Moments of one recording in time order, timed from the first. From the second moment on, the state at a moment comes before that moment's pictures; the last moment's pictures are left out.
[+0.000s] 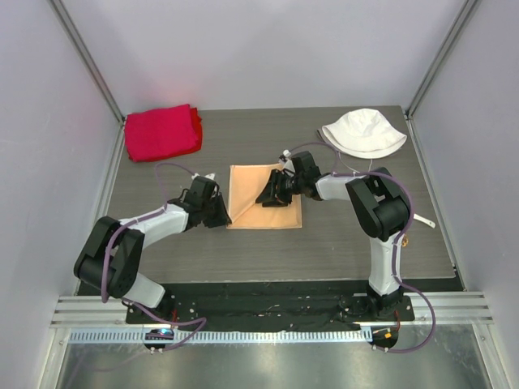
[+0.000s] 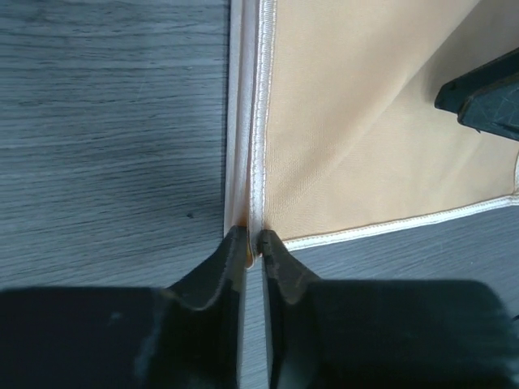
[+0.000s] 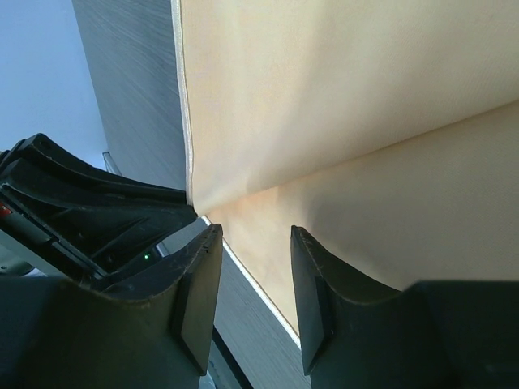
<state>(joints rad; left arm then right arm) -0.44 1.49 0.70 -0.15 0.12 -0.63 0.48 2.02 1.12 0.14 -0.67 0.76</state>
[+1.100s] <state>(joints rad) -0.44 1.53 0.73 -0.15 0.08 -0.66 0.63 2.18 1.32 0.22 -0.70 0.84</state>
